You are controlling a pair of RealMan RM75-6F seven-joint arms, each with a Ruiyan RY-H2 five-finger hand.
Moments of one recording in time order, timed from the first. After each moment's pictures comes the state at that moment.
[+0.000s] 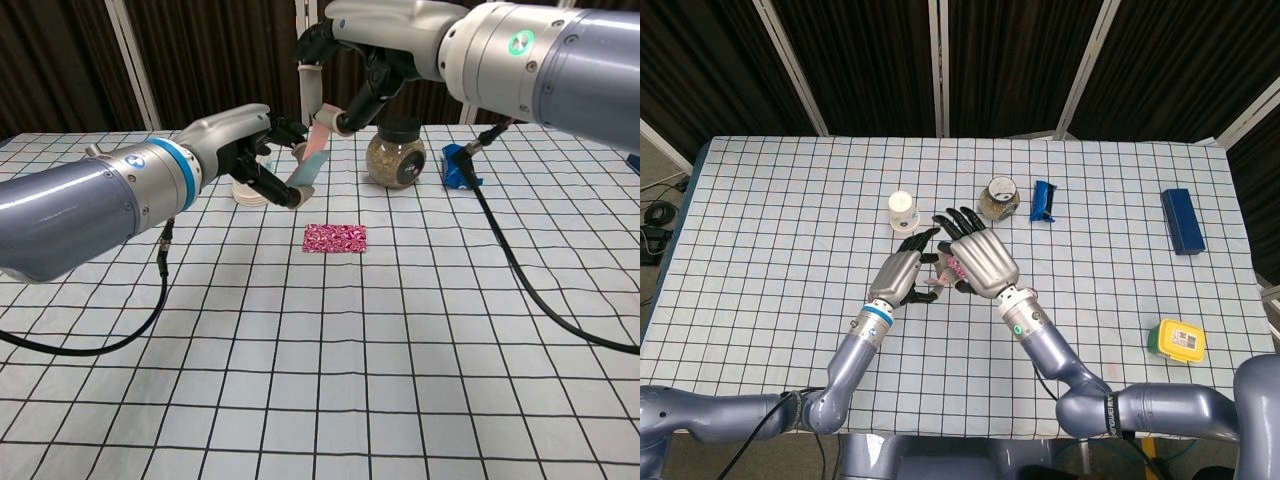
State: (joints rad) left arm -0.86 -1.74 -0.35 -1.60 0.79 1.04 0.27; right arm 0.99 -1.48 0.32 -1.77 -0.90 1.07 -0.50
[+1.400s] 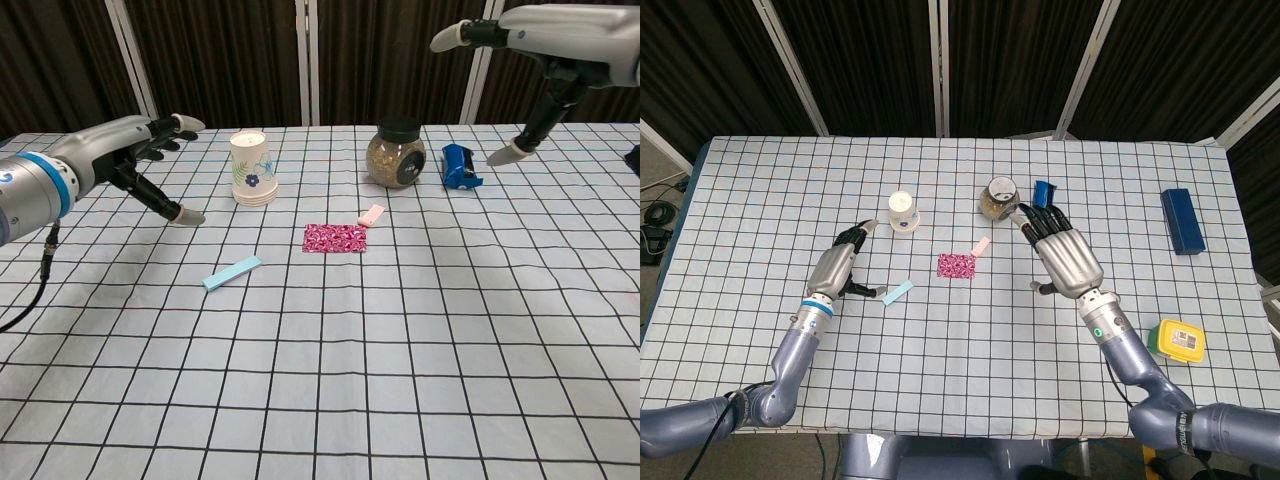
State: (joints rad) left arm -0.70 -1.58 -0.27 -1.52 0.93 1.02 0.07; right arm 0.77 -1.24 0.17 -1.77 -1.11 1.13 -0.34
